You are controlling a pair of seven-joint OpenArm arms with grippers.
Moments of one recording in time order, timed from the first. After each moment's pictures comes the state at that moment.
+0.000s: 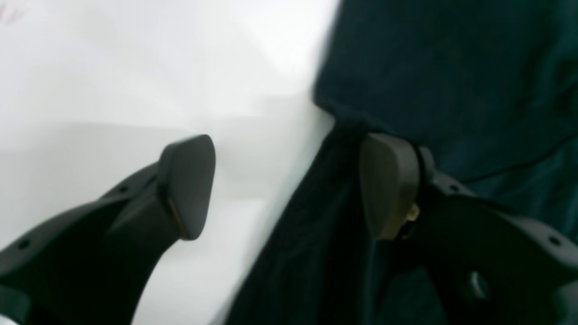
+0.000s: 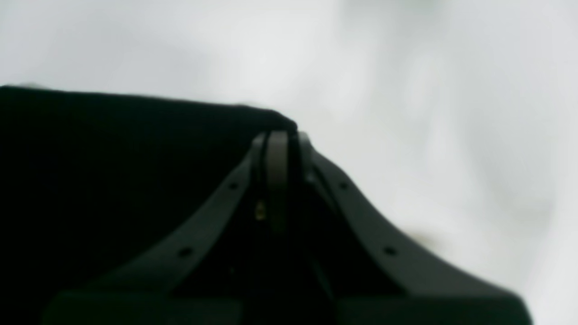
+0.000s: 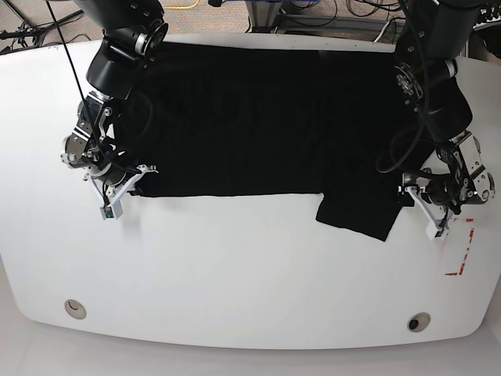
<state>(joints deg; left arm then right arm) -29.2 -14.0 -33.1 52.1 -2.4 -42.8 62.5 15.8 6.0 31.3 65.3 1.9 41.0 -45.4</state>
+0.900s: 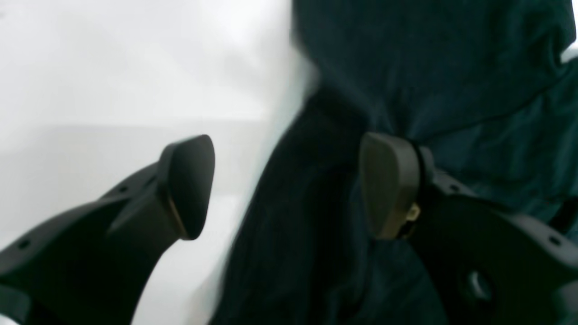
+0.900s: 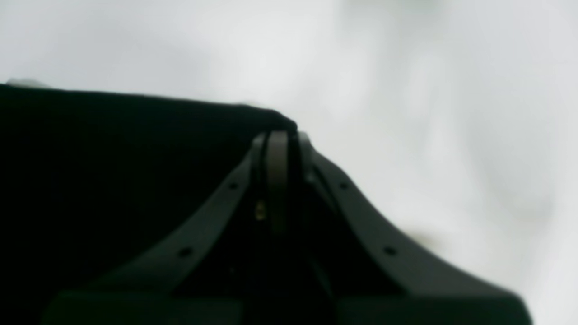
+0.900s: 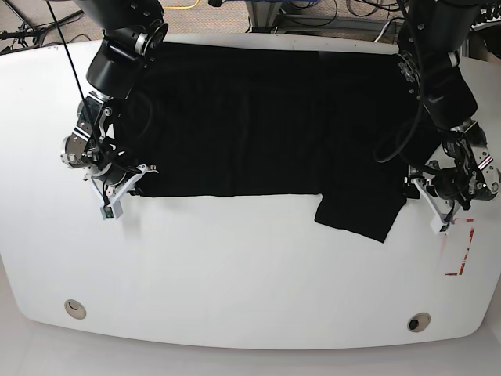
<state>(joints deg) -24.5 -16.6 -30.2 63.1 -11.7 -42.8 72.1 15.8 6.0 31.3 65.3 1.9 41.0 -45.5</state>
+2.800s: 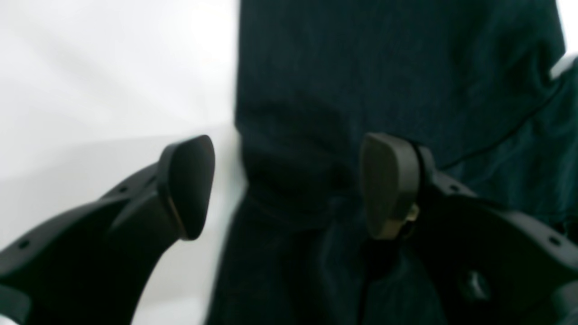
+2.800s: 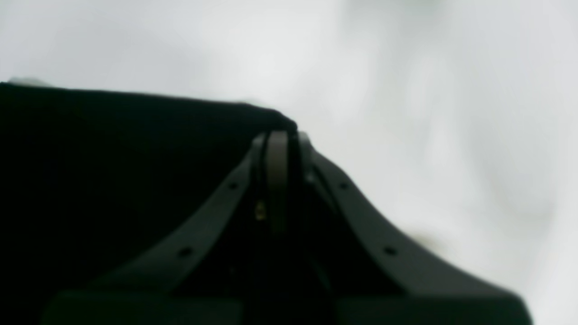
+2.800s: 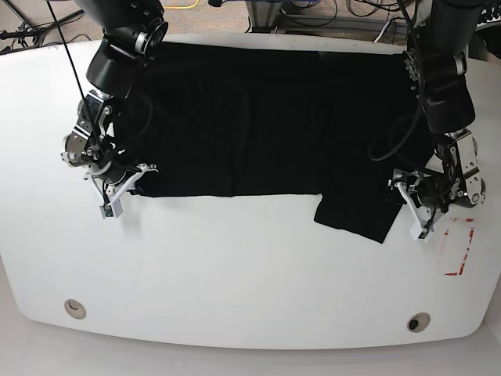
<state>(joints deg) -26.6 -17.8 -17.6 53.6 -12.5 -42.8 58.1 15.2 6.1 31.3 65.3 2.3 41.1 -45.0</state>
